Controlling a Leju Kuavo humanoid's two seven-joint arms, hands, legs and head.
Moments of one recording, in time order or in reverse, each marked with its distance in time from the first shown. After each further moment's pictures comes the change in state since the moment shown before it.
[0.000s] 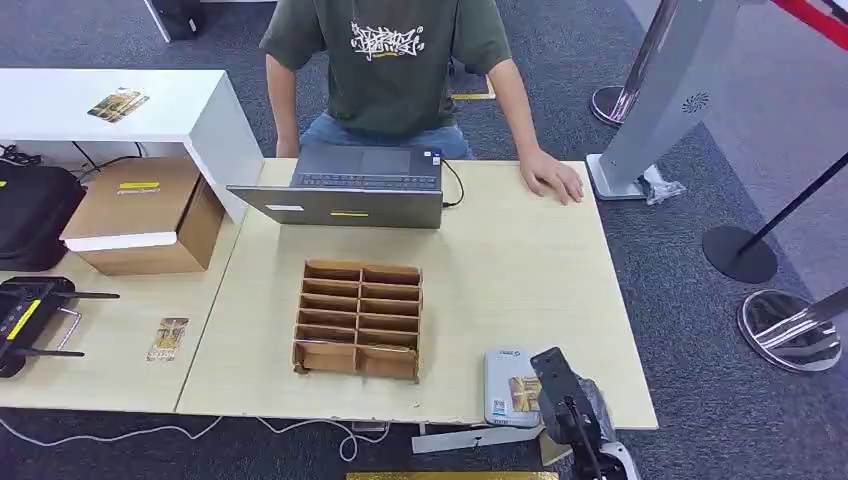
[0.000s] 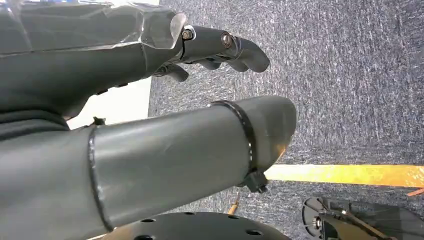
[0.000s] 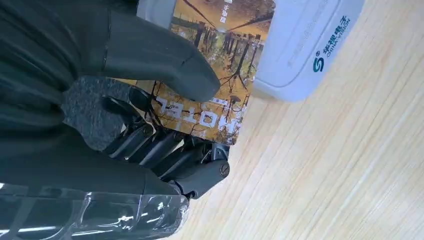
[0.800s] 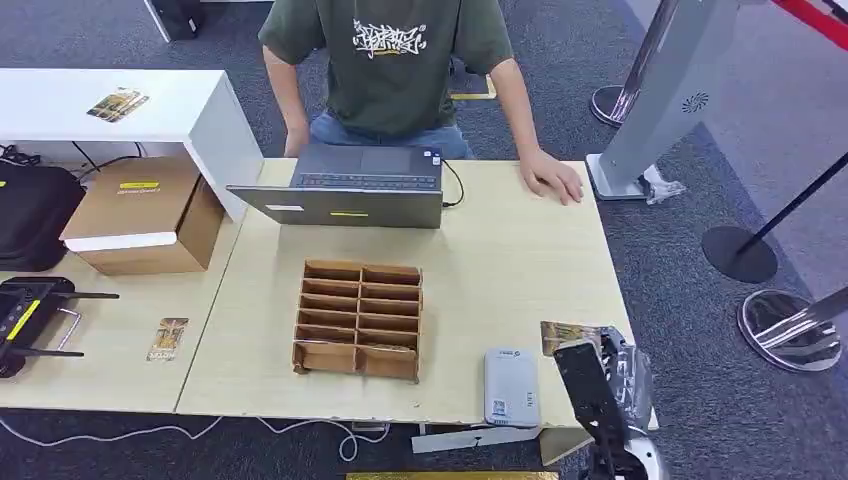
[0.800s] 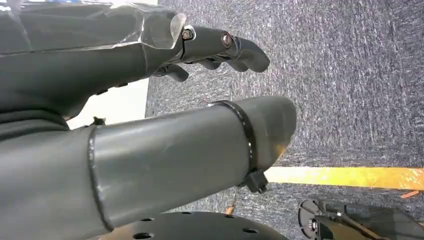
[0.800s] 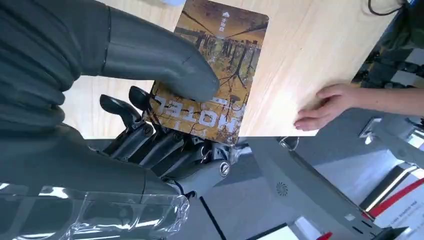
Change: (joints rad) left arm 0.000 -0.007 0.000 0.000 -0.003 0.015 -0.013; right arm 0.034 0.024 0.015 -0.204 0.138 -0.239 -0.235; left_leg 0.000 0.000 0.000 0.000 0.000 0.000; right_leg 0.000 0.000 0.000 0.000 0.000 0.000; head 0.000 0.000
